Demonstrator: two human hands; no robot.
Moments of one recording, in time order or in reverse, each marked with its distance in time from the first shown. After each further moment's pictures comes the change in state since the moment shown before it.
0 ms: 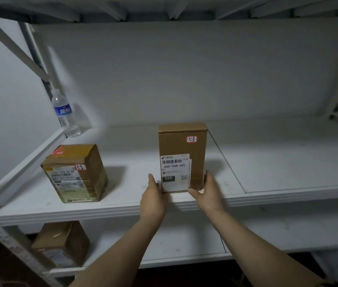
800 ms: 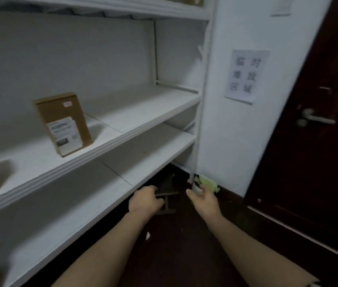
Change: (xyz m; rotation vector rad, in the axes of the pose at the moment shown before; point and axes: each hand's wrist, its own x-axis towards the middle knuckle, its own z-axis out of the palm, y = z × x) left_hand -0.295 0.004 0.004 0.430 -0.741 0.605; right_hand -0.422 0.057 -0.101 0.190 0.626 0.543
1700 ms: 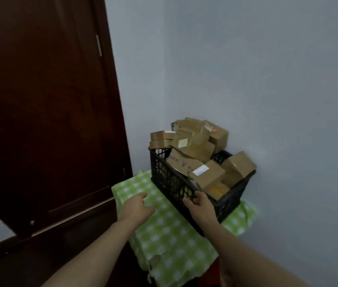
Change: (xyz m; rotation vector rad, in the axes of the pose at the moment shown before) left_hand -0.459 0.563 0.405 0.187 -0.657 0.955; right_hand -0.438 0.362 -0.632 0.257 1.018 0.502
